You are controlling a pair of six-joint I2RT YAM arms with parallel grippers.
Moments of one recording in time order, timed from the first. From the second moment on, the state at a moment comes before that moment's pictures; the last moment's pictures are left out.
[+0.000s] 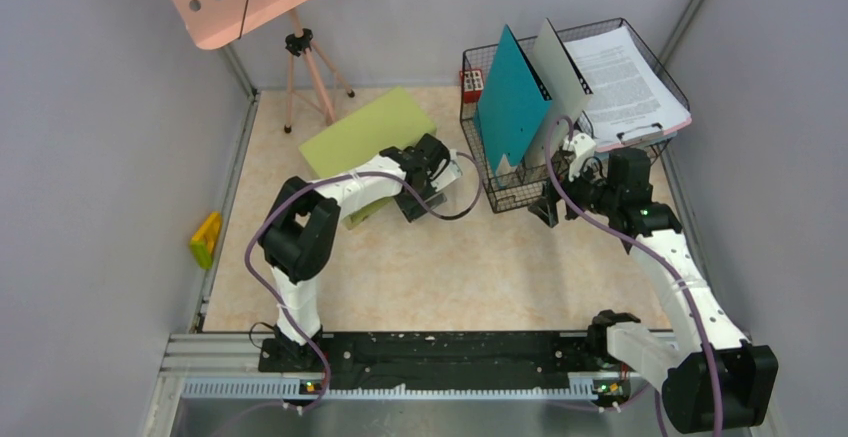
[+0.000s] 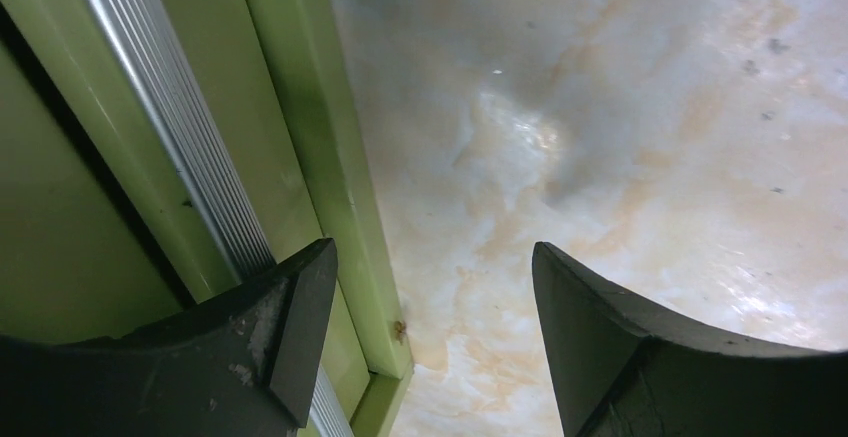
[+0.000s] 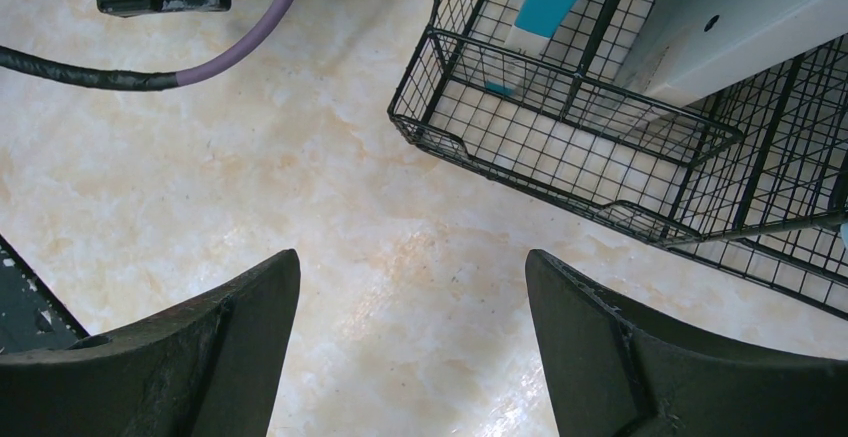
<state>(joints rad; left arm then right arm) -0.65 1.92 1.39 -0.70 -0.22 0.39 0.10 0.98 0.79 -0.43 -0.57 -0.23</state>
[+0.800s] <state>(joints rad) -0.64 1.79 1.35 -0.69 -0.15 0.37 0.10 1.00 0.79 -0.44 -0.57 -0.24</state>
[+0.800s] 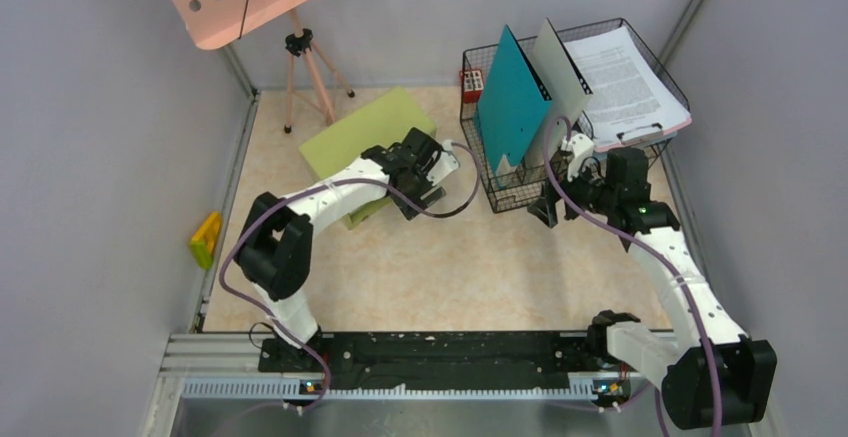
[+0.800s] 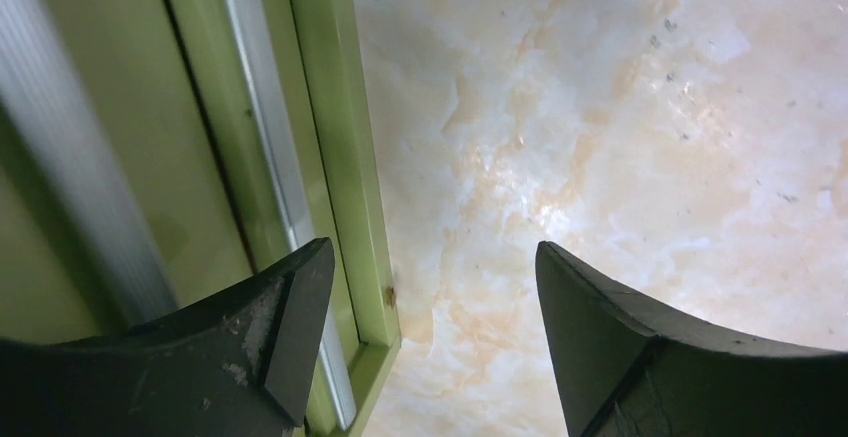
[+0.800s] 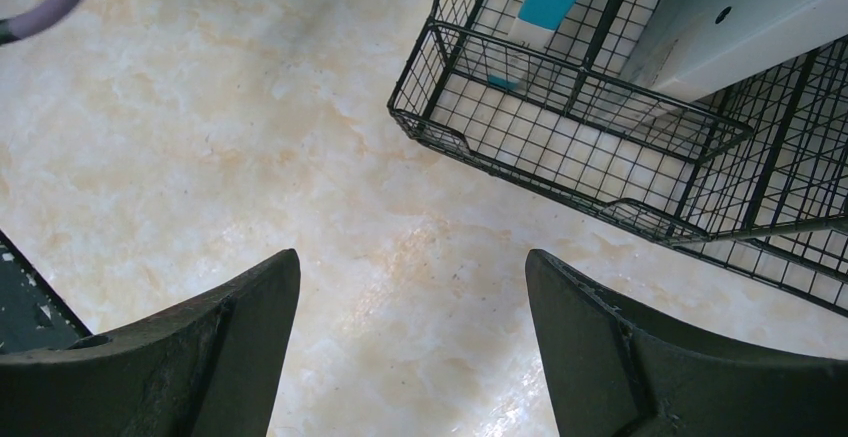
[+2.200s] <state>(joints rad) -0.27 1.46 1.13 -0.82 -0.14 0.47 0.37 1.32 0.86 -0.53 -0.40 -0.41</state>
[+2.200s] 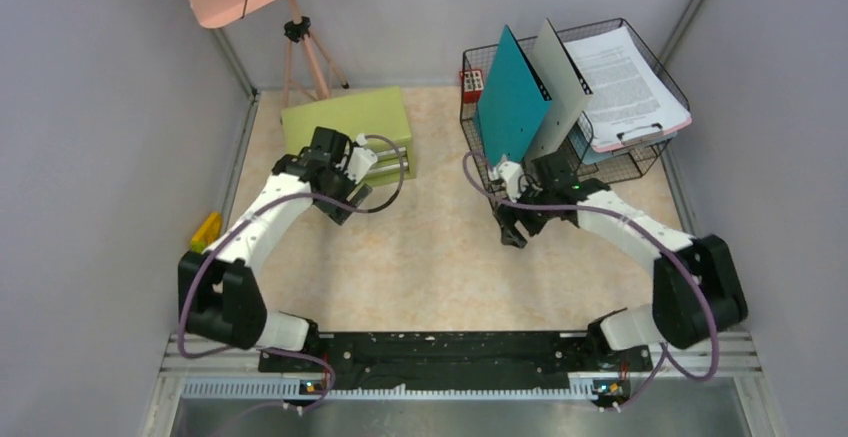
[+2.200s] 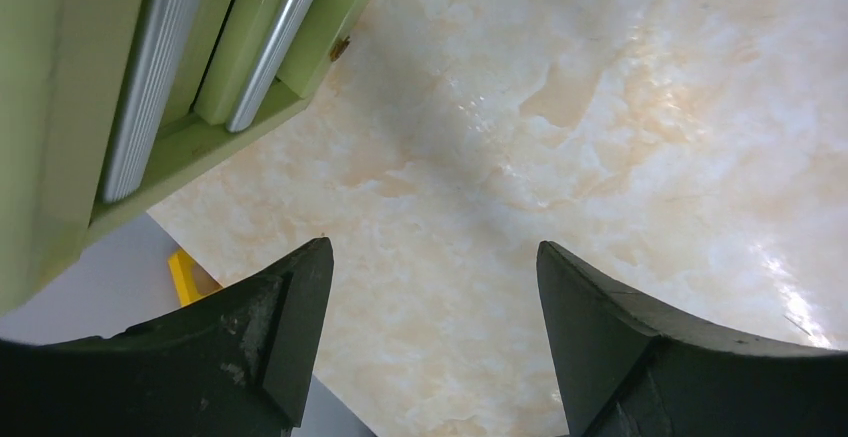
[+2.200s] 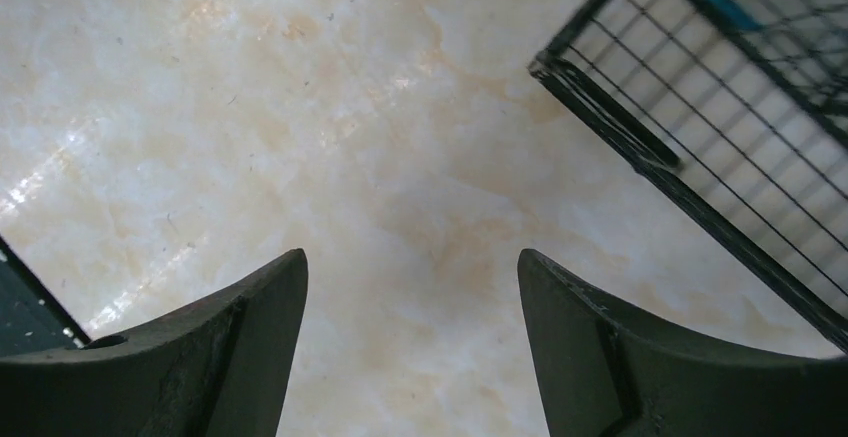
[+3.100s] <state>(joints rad) -0.27 1.00 1.08 -0.82 -0.01 0.31 0.47 1.66 1.22 -0.45 -0.37 -0.32</state>
